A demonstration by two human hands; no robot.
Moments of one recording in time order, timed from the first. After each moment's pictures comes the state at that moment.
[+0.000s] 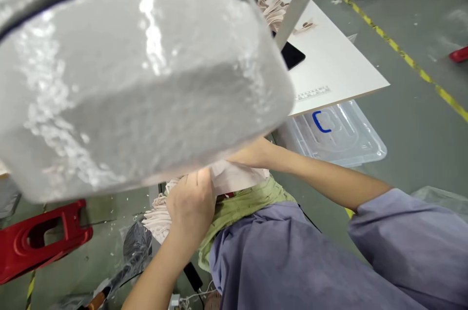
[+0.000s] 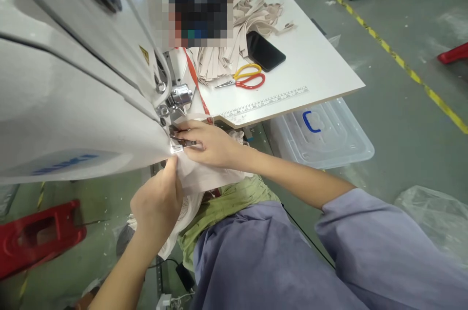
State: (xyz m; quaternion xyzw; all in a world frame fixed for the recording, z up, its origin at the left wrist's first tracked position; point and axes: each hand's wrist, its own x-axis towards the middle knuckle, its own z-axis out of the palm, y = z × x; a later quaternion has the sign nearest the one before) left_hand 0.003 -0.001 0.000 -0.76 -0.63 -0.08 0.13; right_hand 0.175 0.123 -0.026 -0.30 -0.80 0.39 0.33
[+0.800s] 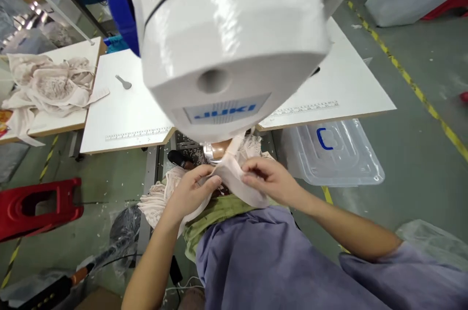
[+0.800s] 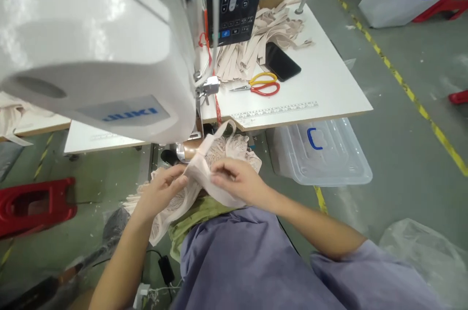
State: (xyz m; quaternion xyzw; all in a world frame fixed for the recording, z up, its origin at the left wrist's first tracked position) left_hand -0.025 -0.020 0.000 -0.55 -0.57 -0.27 -0.54; right_hand 0.208 0.031 -0.035 -0.35 -0.69 0.57 0.29
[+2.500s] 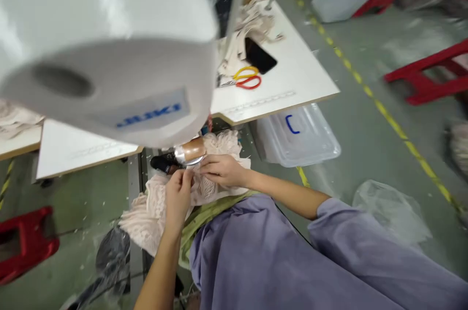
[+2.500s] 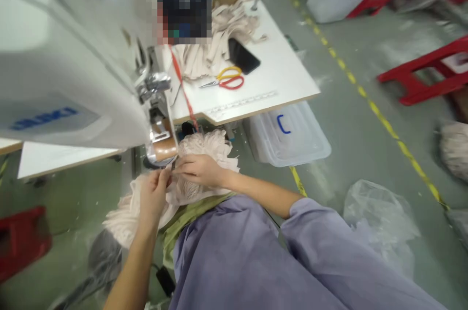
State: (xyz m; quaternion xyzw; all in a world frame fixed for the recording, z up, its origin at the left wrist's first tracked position) left_hand 0.002 -0.034 -0.074 -0.46 -0.73 -0.34 -0.38; right_hand 0.186 0.056 -0.126 -0.25 -0.86 0.27 0.35
